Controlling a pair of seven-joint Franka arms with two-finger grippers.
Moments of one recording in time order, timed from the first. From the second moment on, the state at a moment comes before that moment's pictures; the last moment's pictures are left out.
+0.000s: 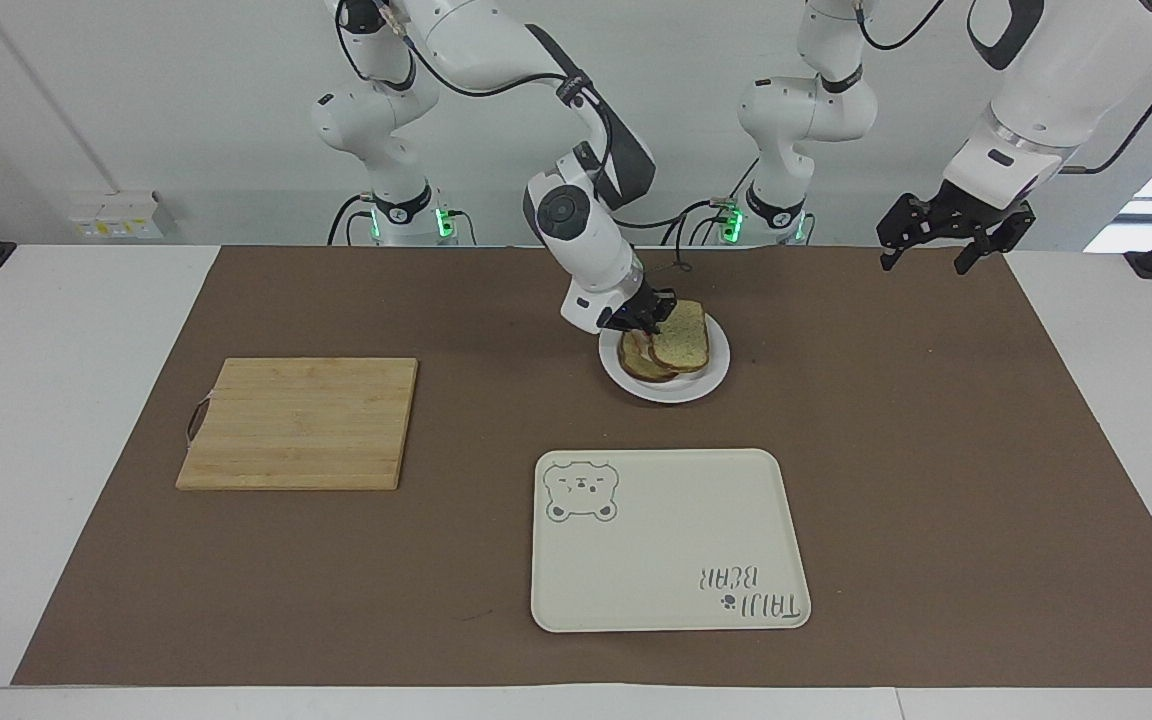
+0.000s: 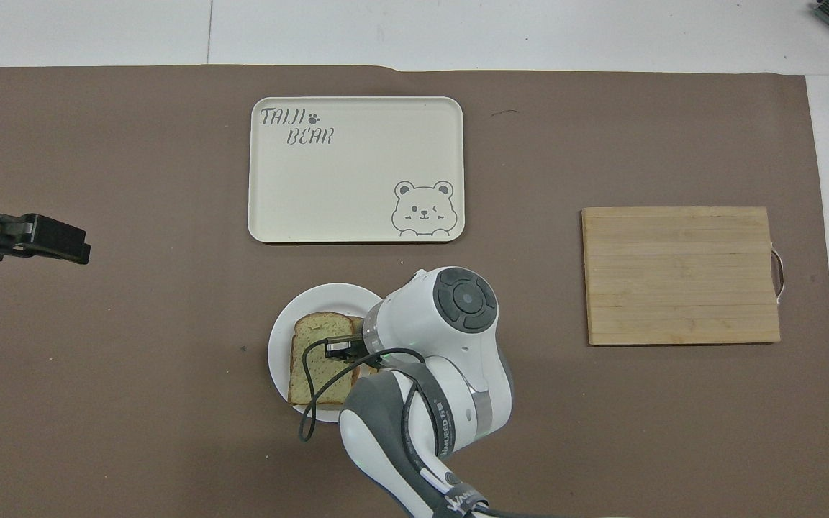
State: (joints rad) left arm -0.16 -0.02 0.07 -1.56 -0.03 1.50 0.01; right arm 0.77 0.30 -0.06 -1.93 0.63 2.28 0.26
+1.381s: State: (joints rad) left arm -0.16 -0.02 0.07 -1.56 -0.03 1.50 0.01; right arm 0.71 0.30 -0.09 -1.91 0.48 2.30 0.25
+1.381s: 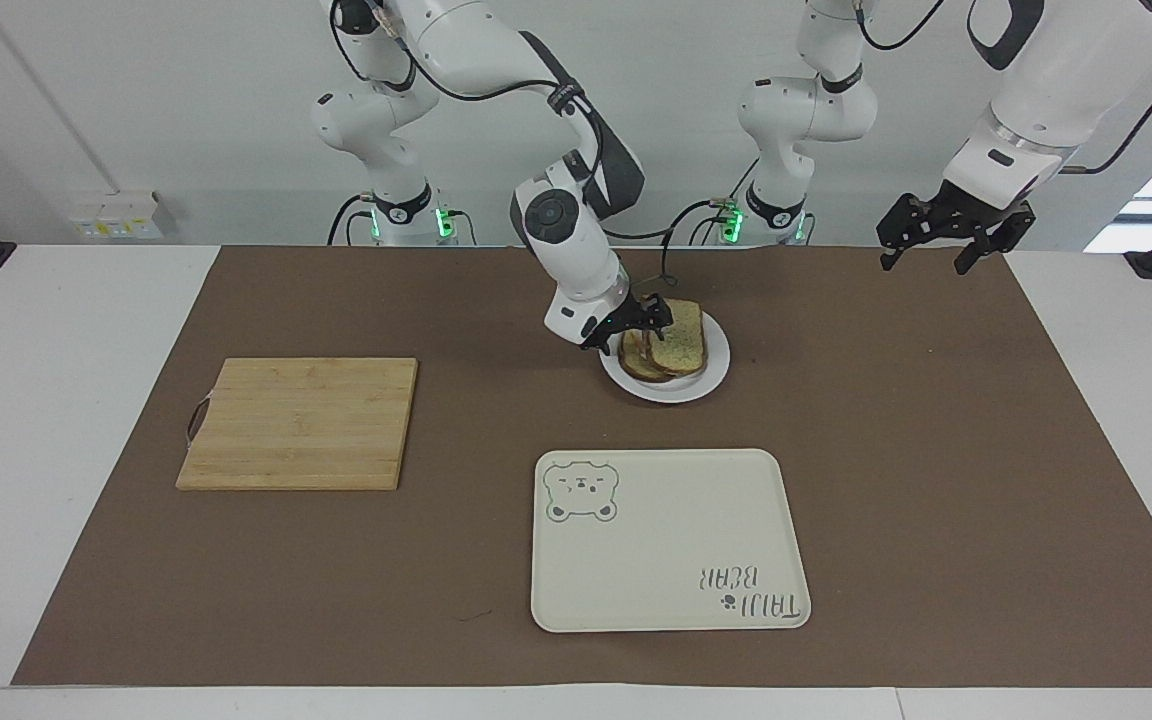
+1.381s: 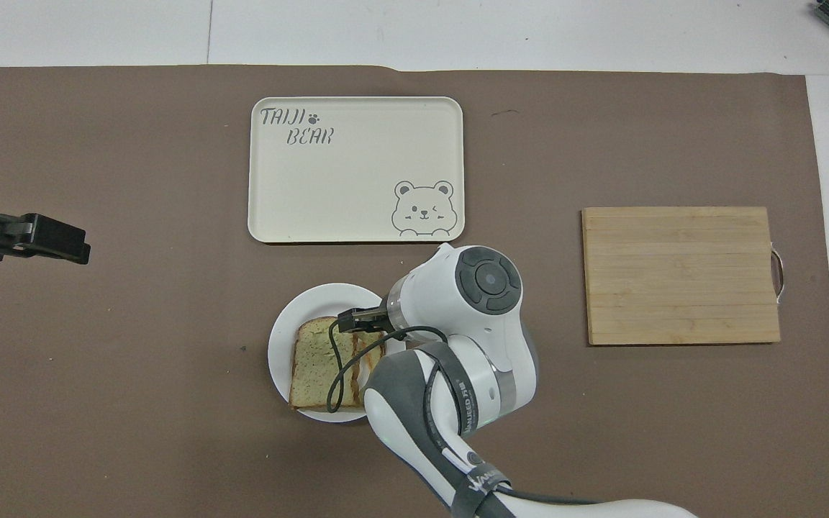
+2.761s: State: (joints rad) left arm -0.13 -0.02 0.07 -1.58 -0.20 1.48 0.11; right arm 0.39 0.08 -0.09 -1.83 0.21 1.88 0.24
